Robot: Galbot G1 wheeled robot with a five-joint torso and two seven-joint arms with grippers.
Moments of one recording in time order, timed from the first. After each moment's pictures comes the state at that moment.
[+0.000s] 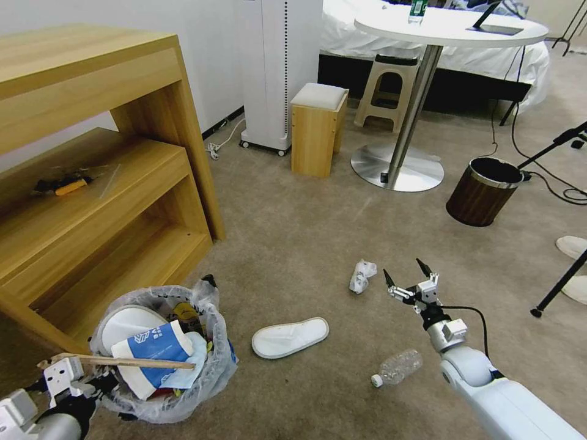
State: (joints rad) left arm 1.96 -1.25 -0.98 -2.39 -1.08 0.53 -0.45; right arm -1.06 0.88 0.09 1.29 0.42 0.59 0.04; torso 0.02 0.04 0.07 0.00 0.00
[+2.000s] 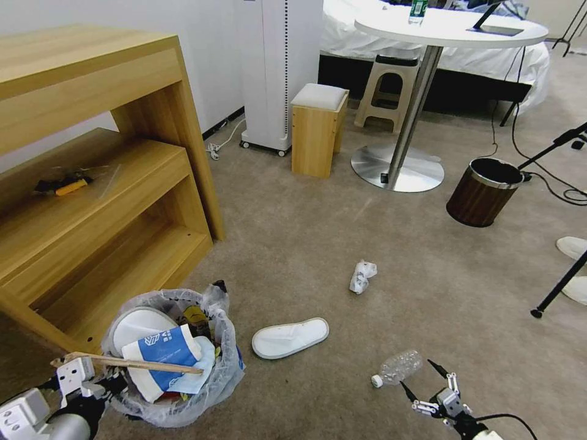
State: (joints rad) left arm 1.97 -1.23 -0.93 -2.40 -1.03 0.52 -0.42; right arm -1.47 0.97 0.30 1.14 0.20 0.73 -0.17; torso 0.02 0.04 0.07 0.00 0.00
